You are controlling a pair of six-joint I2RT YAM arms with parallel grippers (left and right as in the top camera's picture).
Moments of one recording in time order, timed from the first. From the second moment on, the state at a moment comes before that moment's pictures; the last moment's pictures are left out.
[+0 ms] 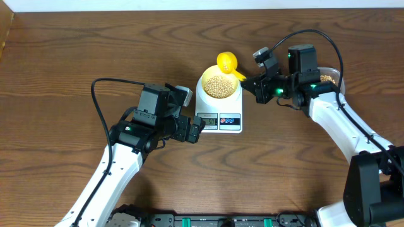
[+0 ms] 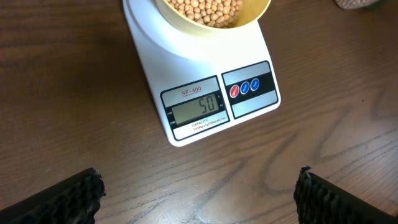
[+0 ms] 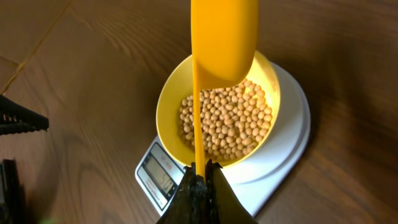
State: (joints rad) left arm -0.34 1.23 0.87 -0.63 0.30 -0.09; right arm 0.21 1.68 1.09 -0.25 -0.73 -0.06
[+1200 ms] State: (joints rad) left arm -0.34 1.23 0.87 -0.63 0.30 -0.09; right arm -0.41 1.34 1.09 -0.69 -0.65 0.05
